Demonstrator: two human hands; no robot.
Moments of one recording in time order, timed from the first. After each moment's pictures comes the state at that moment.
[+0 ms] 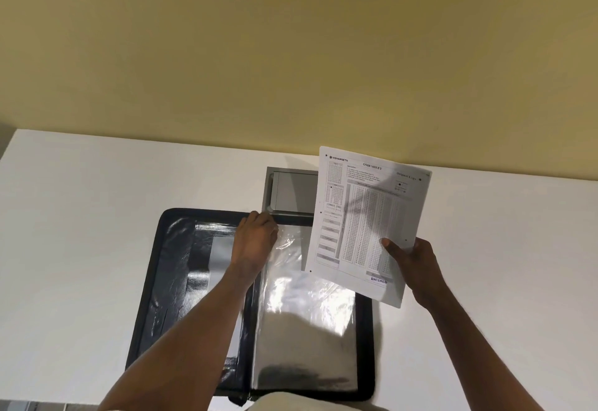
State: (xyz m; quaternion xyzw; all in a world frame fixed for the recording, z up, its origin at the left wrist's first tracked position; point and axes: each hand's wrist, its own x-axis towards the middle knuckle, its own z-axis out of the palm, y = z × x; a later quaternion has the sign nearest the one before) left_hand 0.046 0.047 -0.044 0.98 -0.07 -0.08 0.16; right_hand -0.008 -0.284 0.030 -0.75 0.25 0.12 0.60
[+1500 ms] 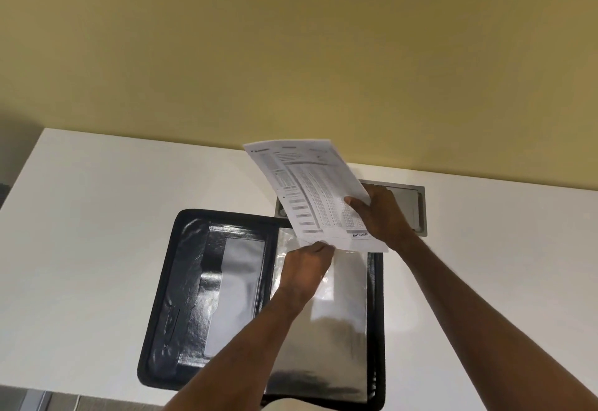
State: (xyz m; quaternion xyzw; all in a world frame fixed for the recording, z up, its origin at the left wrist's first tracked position) left_hand 0.002 -0.026 -0.023 0.97 -0.14 -0.08 0.21; right_hand 0.107 -0.202 0.055 -0.92 0.00 0.12 0.38
